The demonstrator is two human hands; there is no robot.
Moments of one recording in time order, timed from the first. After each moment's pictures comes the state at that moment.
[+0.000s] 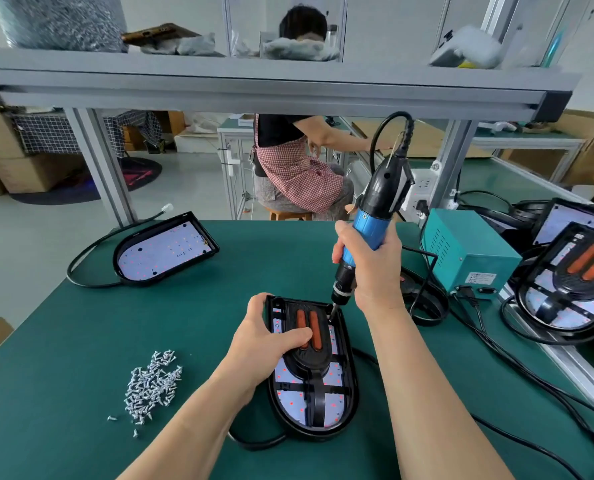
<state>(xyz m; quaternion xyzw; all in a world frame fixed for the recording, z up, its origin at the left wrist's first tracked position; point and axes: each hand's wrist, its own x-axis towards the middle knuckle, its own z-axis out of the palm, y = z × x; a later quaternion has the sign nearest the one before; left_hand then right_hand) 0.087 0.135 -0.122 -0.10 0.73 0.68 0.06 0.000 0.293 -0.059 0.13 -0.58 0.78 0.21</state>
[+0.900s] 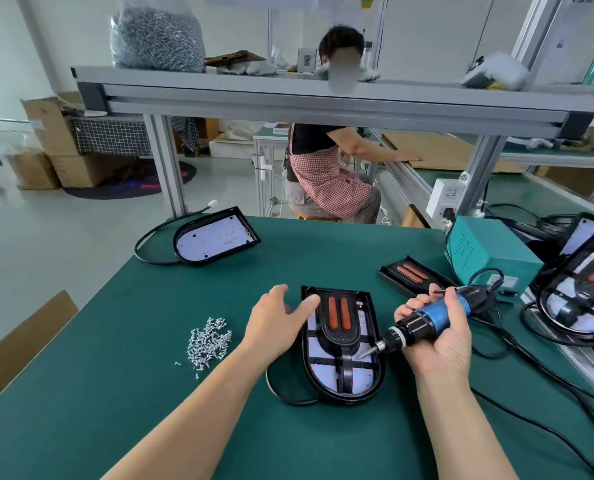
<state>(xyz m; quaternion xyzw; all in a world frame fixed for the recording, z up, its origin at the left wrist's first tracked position) 0.107 0.112 -0.108 -0.13 0.89 0.43 -0.03 0.074 0.341 -0.117 -0.11 -0.20 0.97 0.06</state>
